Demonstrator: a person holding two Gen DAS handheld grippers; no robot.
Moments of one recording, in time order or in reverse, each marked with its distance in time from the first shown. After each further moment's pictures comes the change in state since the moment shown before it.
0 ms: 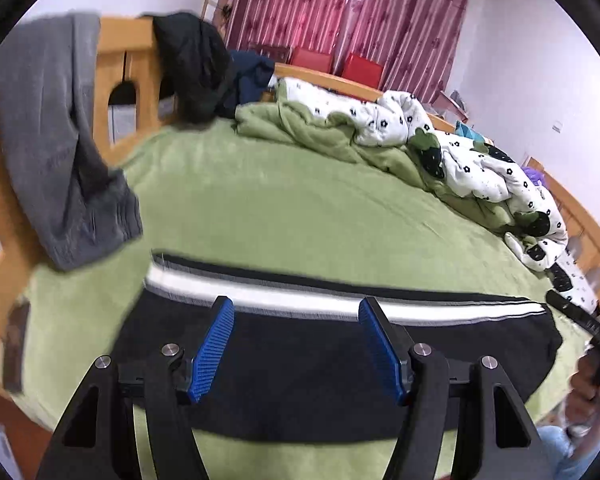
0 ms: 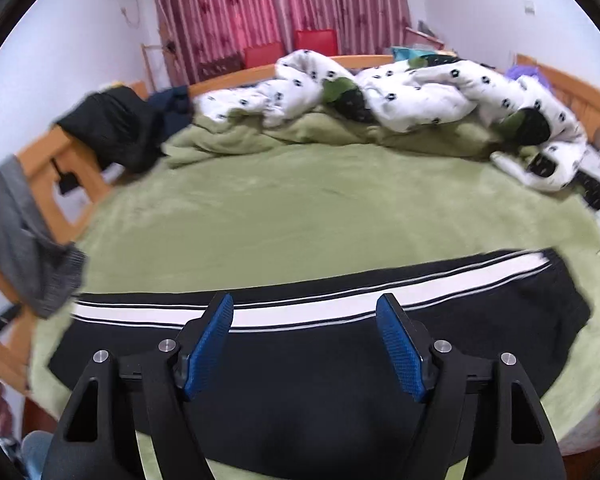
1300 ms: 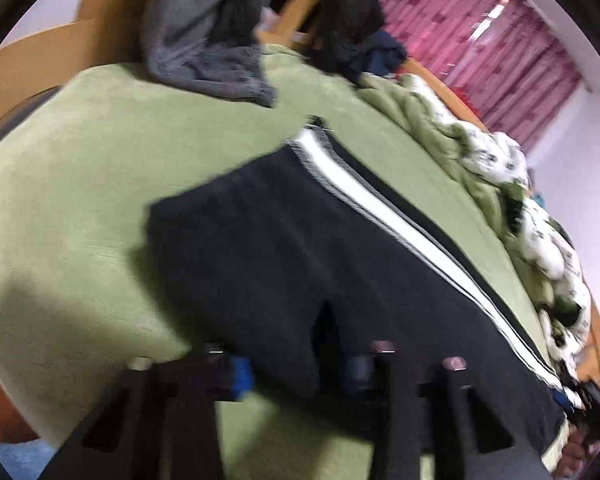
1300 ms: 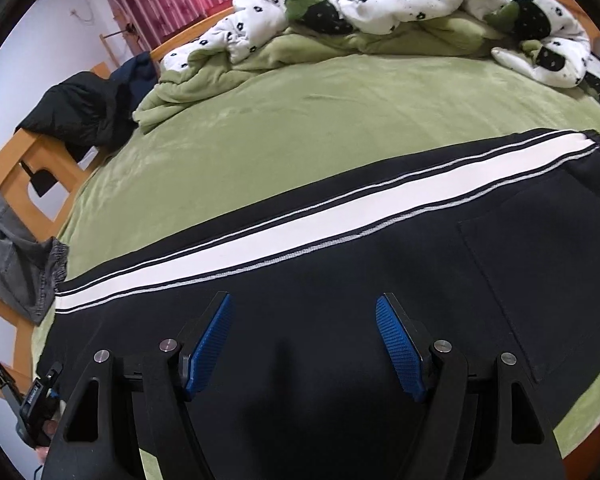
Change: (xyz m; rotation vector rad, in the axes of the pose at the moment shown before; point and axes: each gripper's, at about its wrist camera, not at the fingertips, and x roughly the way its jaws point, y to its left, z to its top) left arm 0.093 0.154 -0.117 -0.445 0.005 0.058; right arm 0.099 -0.031 -0.058 0.170 0.203 -0.011
